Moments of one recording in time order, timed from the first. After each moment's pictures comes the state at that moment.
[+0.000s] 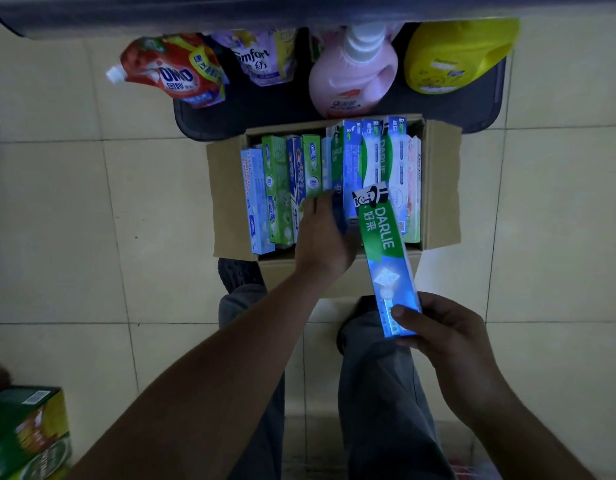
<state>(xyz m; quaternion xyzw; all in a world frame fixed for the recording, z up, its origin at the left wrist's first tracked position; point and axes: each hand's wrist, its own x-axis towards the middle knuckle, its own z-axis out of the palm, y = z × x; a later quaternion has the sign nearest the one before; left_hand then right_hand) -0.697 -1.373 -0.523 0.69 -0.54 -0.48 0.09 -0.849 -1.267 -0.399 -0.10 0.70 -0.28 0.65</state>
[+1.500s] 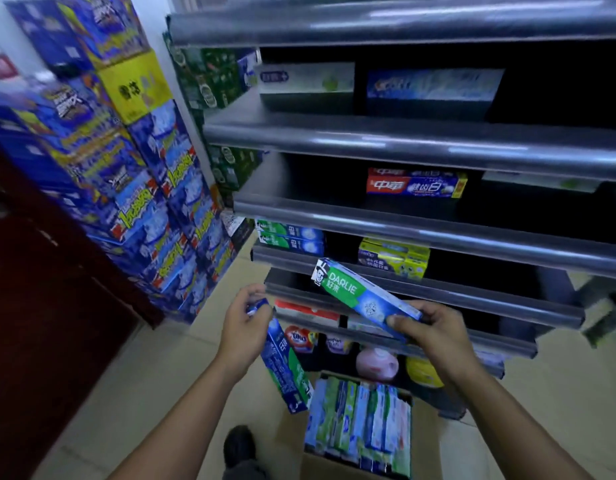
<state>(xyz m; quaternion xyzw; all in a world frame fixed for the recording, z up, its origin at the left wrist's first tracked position) -0.532 -1.383 0.021 0.69 -0.40 -0.34 0.50 -0.837 -1.423 0.032 -0.48 0.51 -0.44 0.56</state>
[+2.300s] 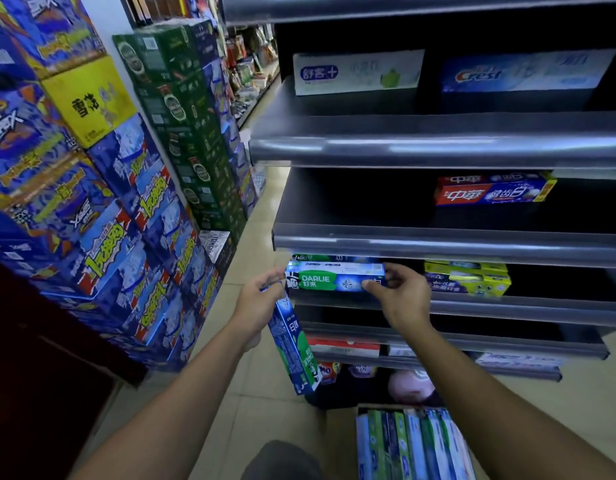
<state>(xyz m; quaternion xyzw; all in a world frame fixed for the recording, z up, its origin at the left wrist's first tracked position) -0.363 -1.559 -0.009 0.63 -0.41 -0.50 0.44 -0.622 -1.569 -0.018 -0.48 0.66 -0.47 0.34</state>
